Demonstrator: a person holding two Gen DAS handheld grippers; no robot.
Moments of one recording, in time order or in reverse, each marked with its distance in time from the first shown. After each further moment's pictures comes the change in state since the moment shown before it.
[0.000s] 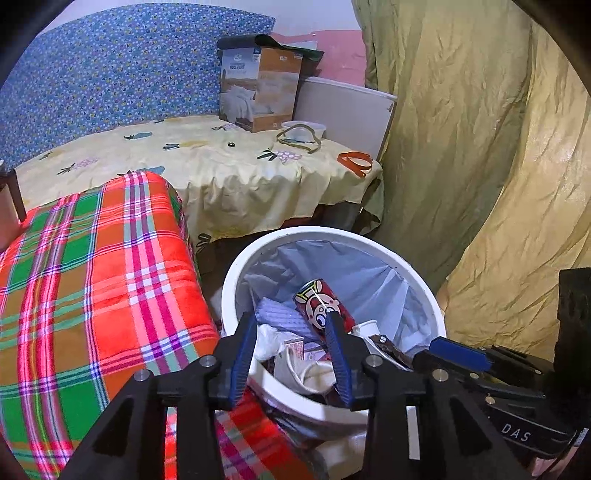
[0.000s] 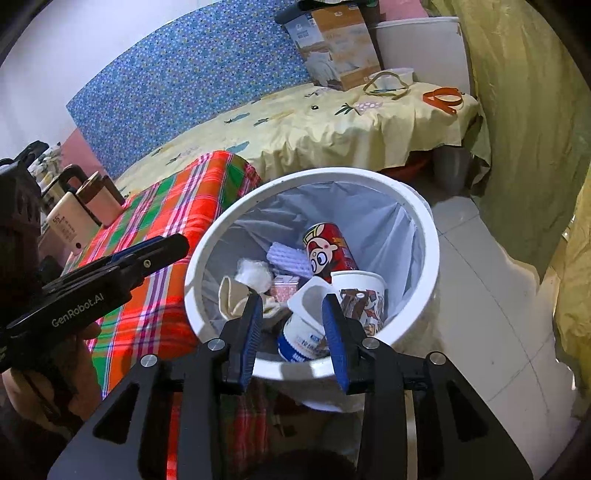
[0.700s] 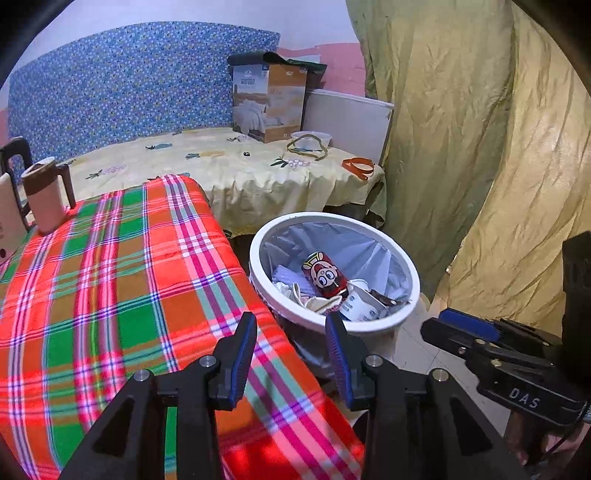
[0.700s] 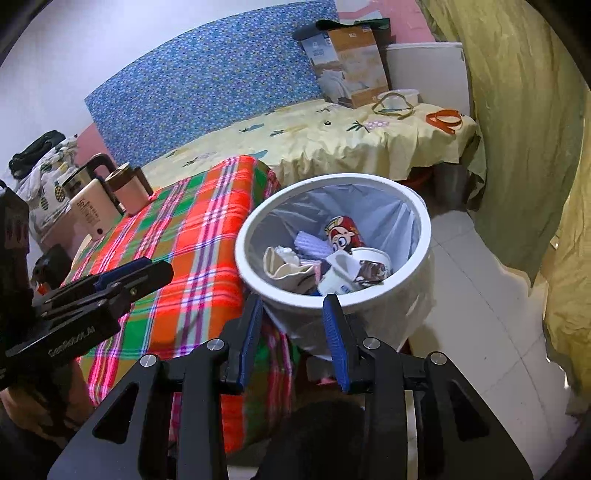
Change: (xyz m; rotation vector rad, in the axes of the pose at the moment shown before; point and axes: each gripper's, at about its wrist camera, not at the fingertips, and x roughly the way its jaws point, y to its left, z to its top) left arm -0.100 -0.010 -0.060 0.013 -0.047 0.059; right arm -0.043 0.039 -0.027 -0.060 -0.057 -0.013
